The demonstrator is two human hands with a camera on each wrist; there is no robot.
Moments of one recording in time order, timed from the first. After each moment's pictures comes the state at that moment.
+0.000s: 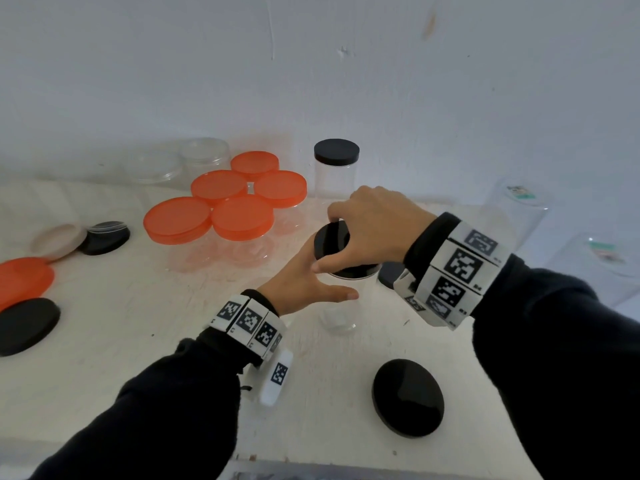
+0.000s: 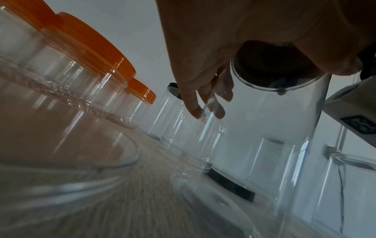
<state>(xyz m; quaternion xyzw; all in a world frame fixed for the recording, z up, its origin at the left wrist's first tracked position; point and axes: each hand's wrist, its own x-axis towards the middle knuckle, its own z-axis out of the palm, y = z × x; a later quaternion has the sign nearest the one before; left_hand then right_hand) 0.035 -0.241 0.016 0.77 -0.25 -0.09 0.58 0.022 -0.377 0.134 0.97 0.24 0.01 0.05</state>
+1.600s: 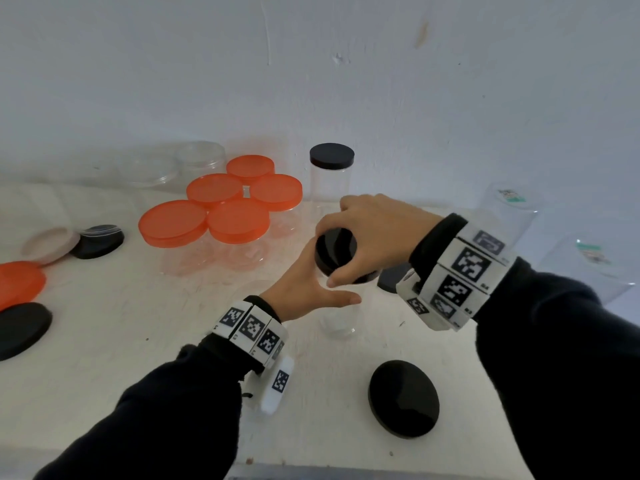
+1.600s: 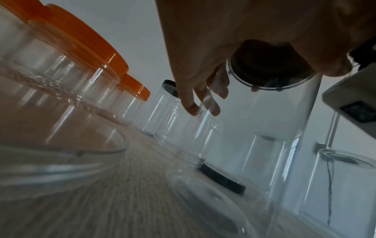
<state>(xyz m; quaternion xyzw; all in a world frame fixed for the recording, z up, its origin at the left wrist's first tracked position) 0.032 -0.246 0.013 0.77 -0.25 -0.06 0.58 0.017 -0.386 0.140 0.96 0.27 -0.06 0.01</state>
